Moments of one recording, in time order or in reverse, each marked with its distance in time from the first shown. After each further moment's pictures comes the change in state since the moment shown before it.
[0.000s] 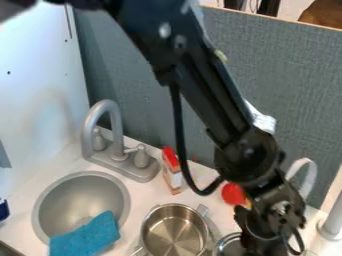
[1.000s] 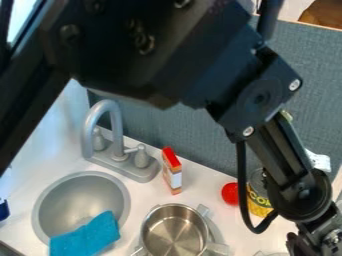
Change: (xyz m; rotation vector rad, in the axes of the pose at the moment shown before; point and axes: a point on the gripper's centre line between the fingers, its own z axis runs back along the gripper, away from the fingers) arm 0.031 -0.049 -0.034 -0.111 -0.009 -0.325
